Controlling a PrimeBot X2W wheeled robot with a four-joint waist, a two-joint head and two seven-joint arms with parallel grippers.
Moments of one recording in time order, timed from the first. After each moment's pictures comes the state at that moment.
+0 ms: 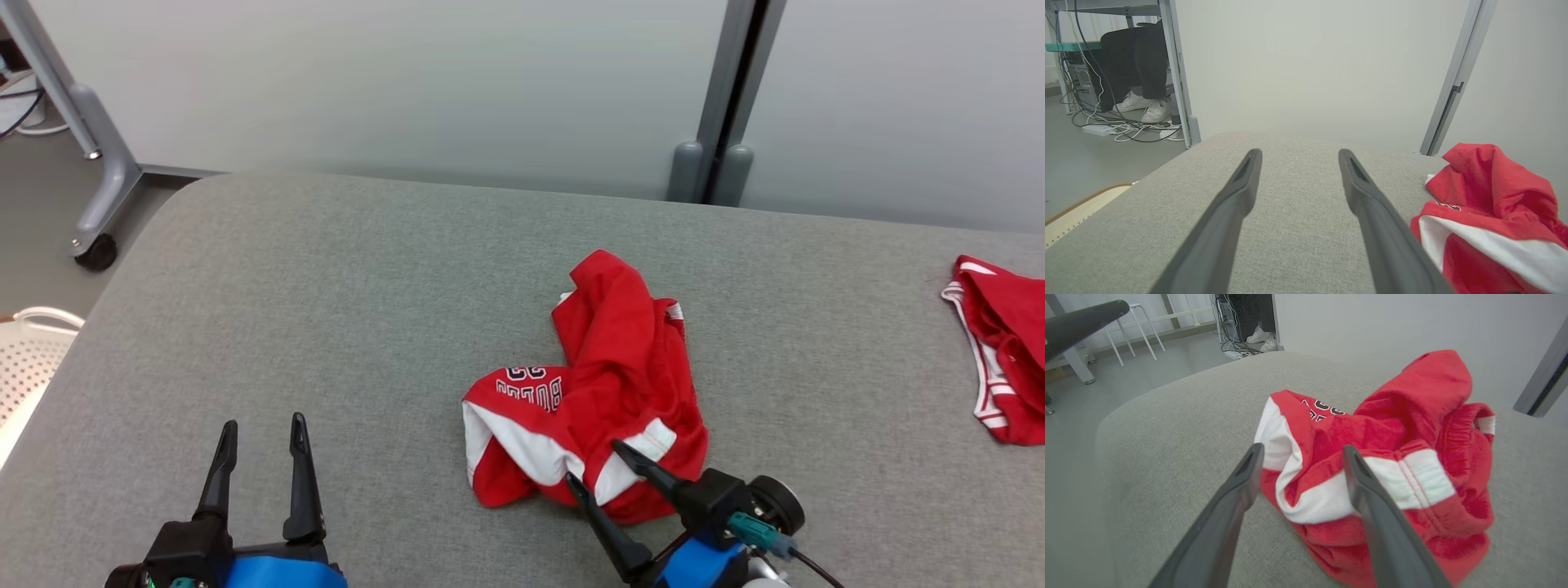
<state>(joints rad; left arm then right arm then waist) 0.05 0.05 -0.04 0.16 -0.16 -0.01 -0.26 -0.28 -0.11 0.60 0.55 0.26 0.13 -0.26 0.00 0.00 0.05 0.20</state>
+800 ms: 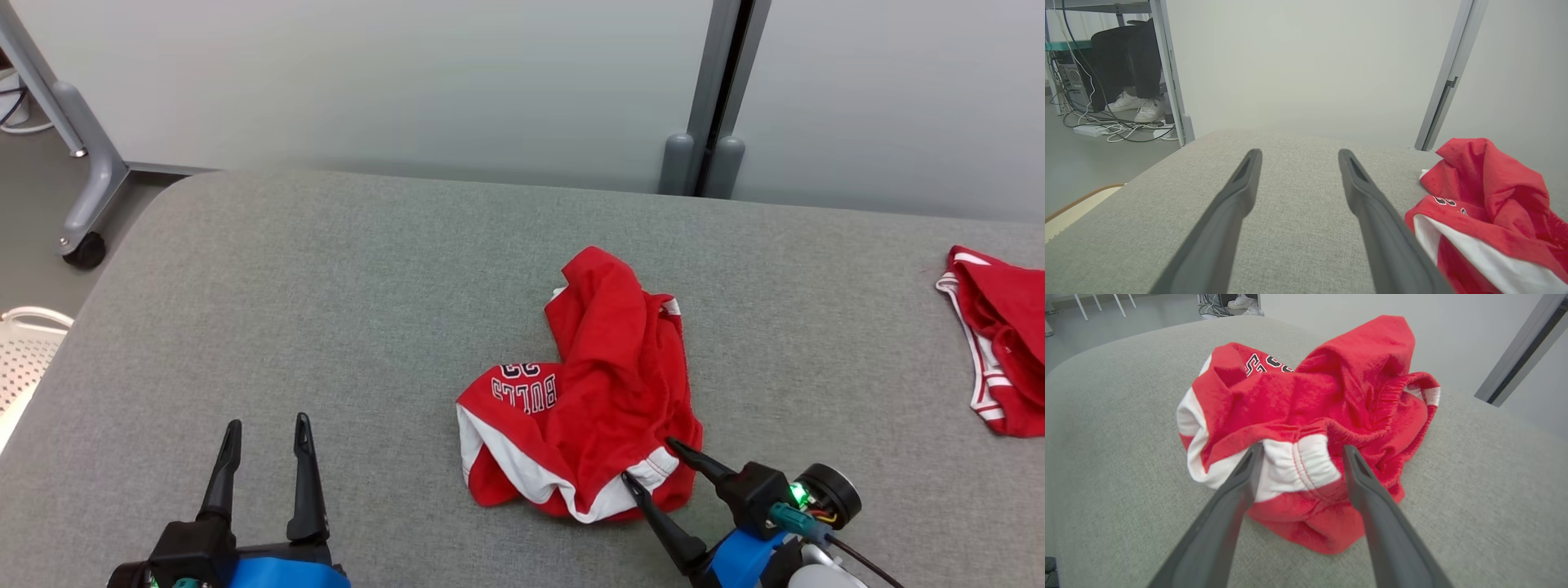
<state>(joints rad) 0.06 0.05 -0.04 0.15 -0.15 -0.02 -0.26 -0.29 -0.24 0.61 0.55 0.24 0.13 -0.26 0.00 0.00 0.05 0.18</state>
